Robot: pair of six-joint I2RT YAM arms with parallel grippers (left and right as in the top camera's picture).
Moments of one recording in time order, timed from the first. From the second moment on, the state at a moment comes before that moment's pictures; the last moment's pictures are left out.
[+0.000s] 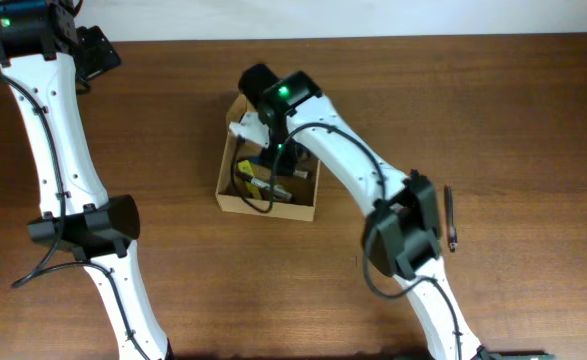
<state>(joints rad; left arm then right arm) 0.16 2.38 2.95 -1.69 -0.27 -0.40 0.62 2.39 2.34 -1.38 0.01 -0.50</state>
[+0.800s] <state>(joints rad) 0.16 2.38 2.95 -1.69 -0.27 -0.40 -0.03 1.85 1.77 -1.24 -0.07 -0.04</state>
